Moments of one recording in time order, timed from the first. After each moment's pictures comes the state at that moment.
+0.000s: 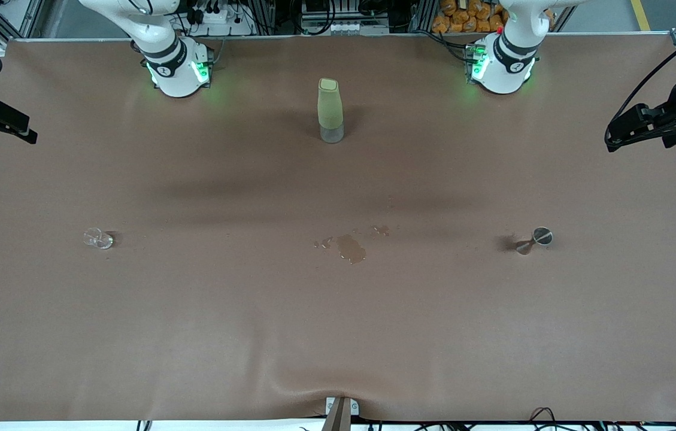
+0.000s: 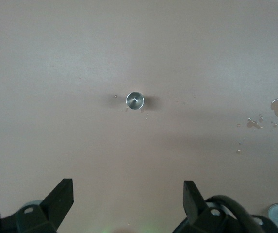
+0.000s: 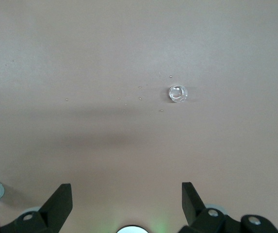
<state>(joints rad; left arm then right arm) 0.10 -0.02 -0.18 -1.52 0.01 1.49 -0.15 -0.09 -0.06 0.00 -1.59 0.03 1.46 -0.09</state>
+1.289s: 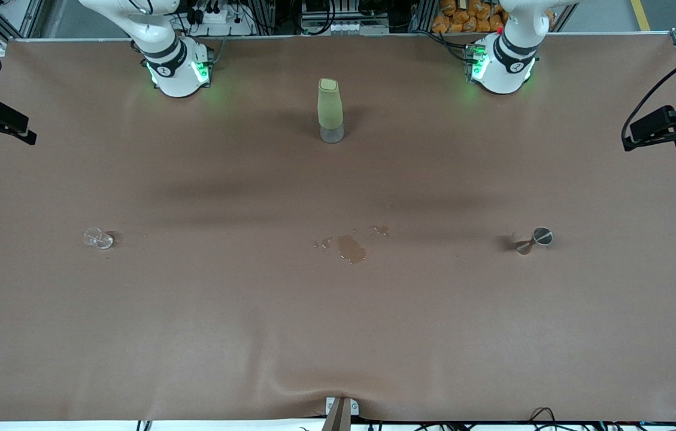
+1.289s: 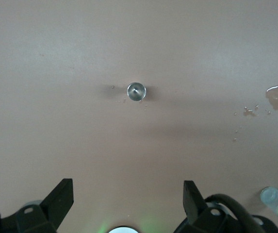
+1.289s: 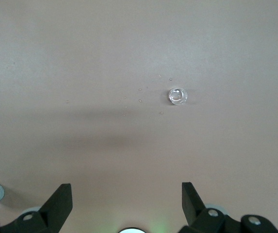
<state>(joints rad) 0.22 -0.01 -0.18 -1.54 -0.08 1.47 0.00 -0.08 -0.06 0.00 -1.59 0.03 1.47 -0.09</state>
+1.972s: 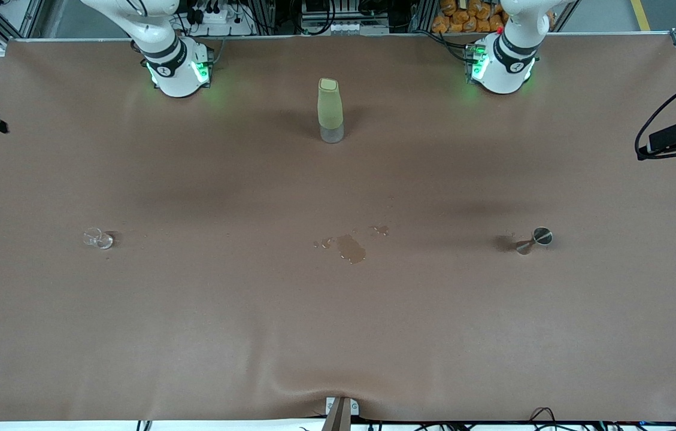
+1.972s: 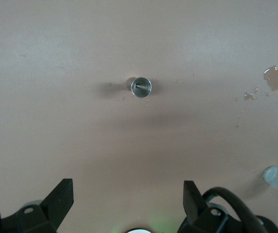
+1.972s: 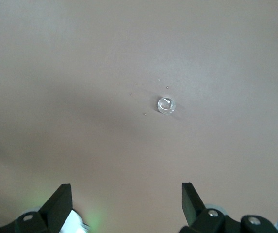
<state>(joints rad) 0.37 0.03 -0.17 -1.63 -0.18 1.52 0.25 -0.21 -0.06 -0.03 -1.59 0.02 1.47 -0.77</state>
